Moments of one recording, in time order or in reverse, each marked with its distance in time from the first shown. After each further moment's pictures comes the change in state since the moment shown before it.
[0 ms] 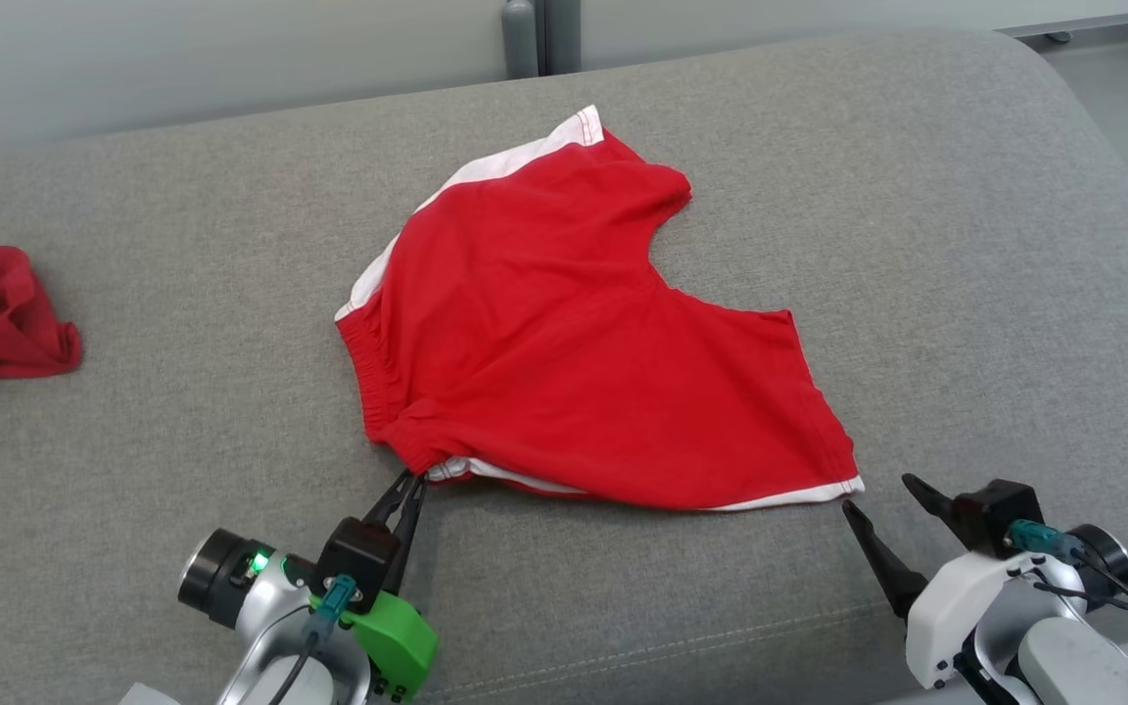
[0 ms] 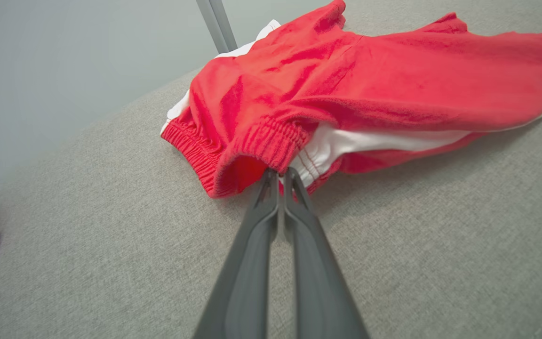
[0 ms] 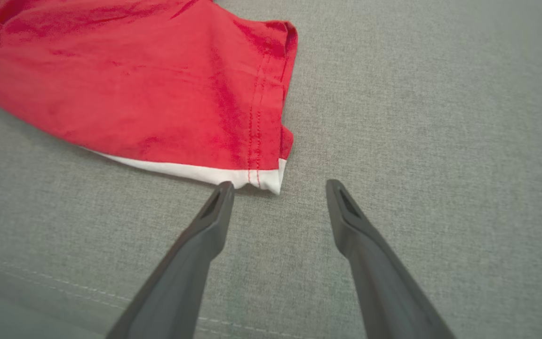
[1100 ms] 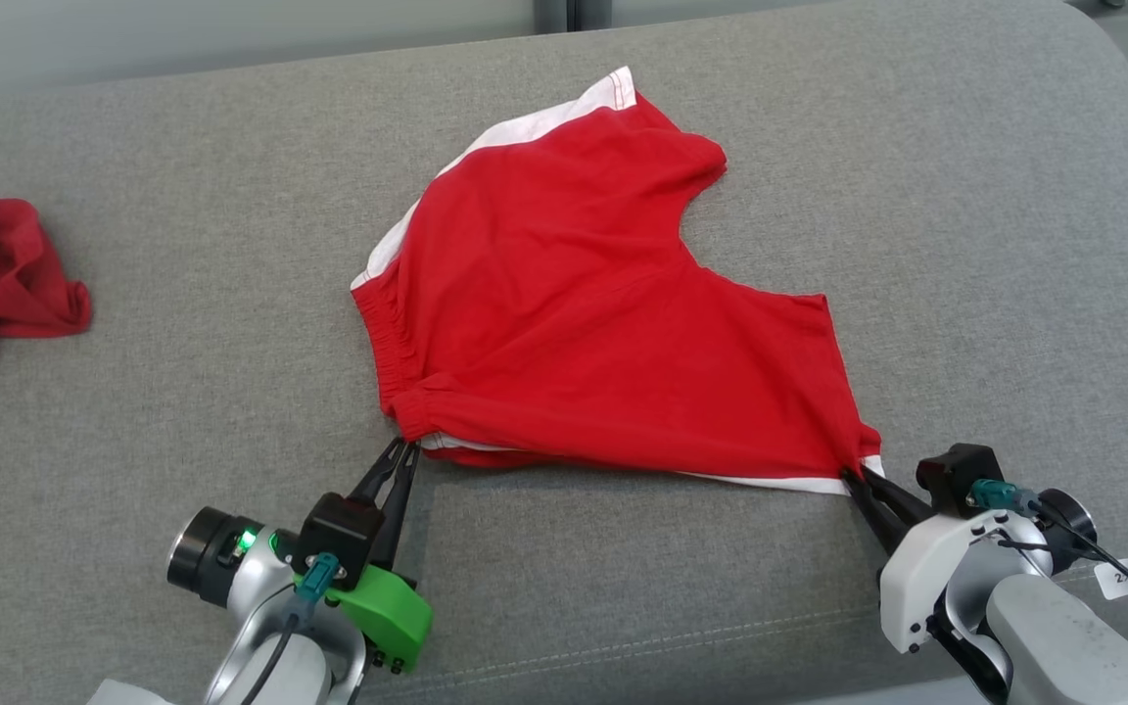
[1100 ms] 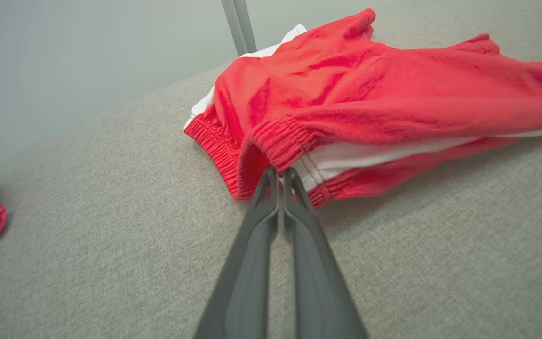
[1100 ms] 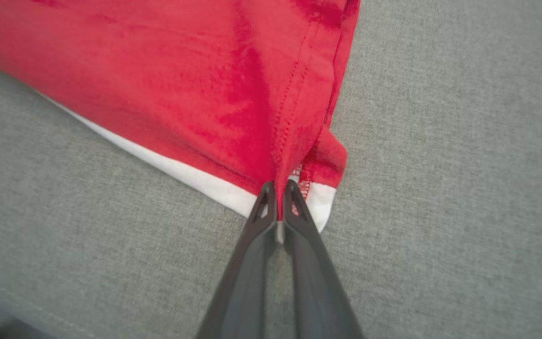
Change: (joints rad) left arm -0.008 -0.012 0.048 -0.063 -0.017 -0.001 -0.002; right arm -0.172 0.038 0.095 0.215 -0.031 0.051 -0.017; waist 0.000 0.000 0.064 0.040
